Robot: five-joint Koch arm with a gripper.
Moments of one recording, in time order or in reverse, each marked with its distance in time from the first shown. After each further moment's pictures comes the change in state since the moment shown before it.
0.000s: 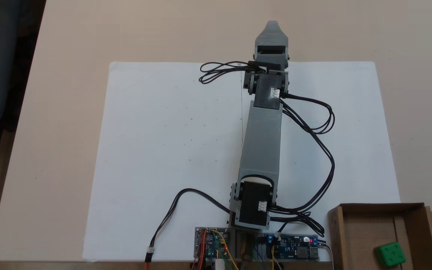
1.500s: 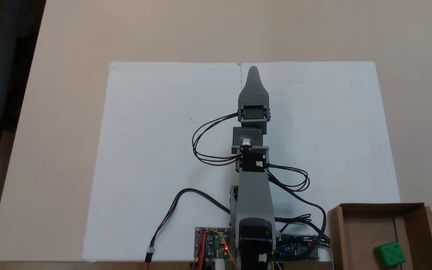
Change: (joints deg) arm -5.8 22.3 63.5 -78.7 0.3
